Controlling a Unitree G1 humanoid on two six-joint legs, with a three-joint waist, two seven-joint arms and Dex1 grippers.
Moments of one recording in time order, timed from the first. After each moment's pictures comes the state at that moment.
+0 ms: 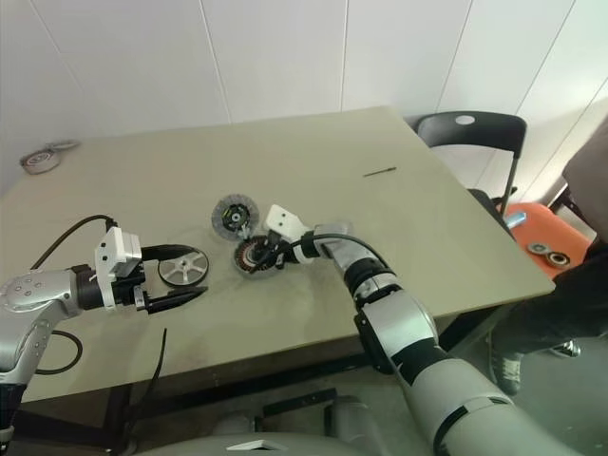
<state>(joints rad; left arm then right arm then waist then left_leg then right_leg) -0.01 0.81 0.17 -0.18 -0.47 0.28 -1.11 -0.99 -0.01 0.18 1.24 -0.14 -0.18 1.02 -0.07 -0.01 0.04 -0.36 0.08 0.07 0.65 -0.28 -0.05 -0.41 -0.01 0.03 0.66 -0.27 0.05</state>
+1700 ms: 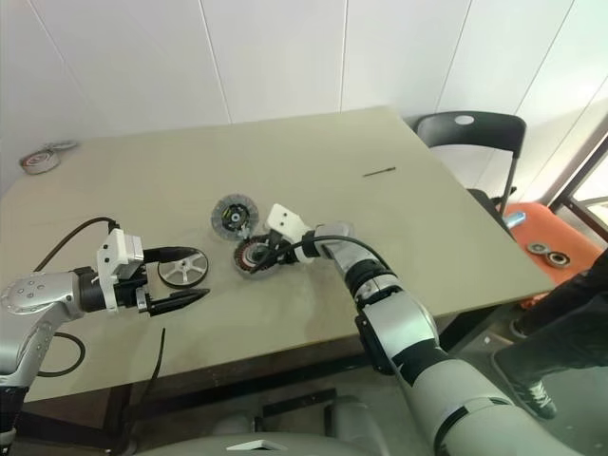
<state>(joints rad) 0.00 0.80 0.17 -0.20 -0.47 0.30 -1.11 -0.99 -0.02 0.16 1.24 -0.11 -0.17 1.02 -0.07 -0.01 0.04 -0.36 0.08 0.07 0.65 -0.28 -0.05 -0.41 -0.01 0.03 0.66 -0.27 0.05</state>
